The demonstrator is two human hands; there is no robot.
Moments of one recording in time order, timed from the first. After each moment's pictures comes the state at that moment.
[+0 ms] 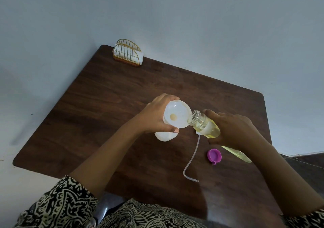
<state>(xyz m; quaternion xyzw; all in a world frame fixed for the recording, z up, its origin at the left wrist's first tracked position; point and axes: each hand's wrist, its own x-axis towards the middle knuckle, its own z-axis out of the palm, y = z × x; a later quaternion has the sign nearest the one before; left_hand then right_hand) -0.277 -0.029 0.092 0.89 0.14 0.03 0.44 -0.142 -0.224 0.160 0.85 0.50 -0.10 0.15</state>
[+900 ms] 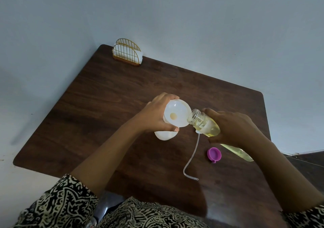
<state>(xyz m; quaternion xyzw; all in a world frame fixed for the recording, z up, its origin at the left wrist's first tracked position) -0.277 -0.031 0.094 0.89 0.13 0.03 0.43 -0.144 -0.222 0.164 0.84 0.51 -0.10 0.15</state>
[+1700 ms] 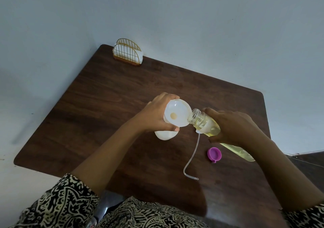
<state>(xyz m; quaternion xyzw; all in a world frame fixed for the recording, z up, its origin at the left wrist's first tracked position) -0.277 -0.031 0.093 0.89 0.14 0.03 0.43 -0.144 -0.219 0.167 0.84 0.50 -0.11 0.17</state>
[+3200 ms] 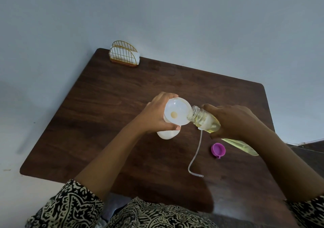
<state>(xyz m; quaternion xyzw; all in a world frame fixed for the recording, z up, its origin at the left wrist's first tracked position) -0.276 -0.030 0.089 0.89 0.14 0.03 0.43 -0.147 -0.217 0.171 0.84 0.51 -0.10 0.15</state>
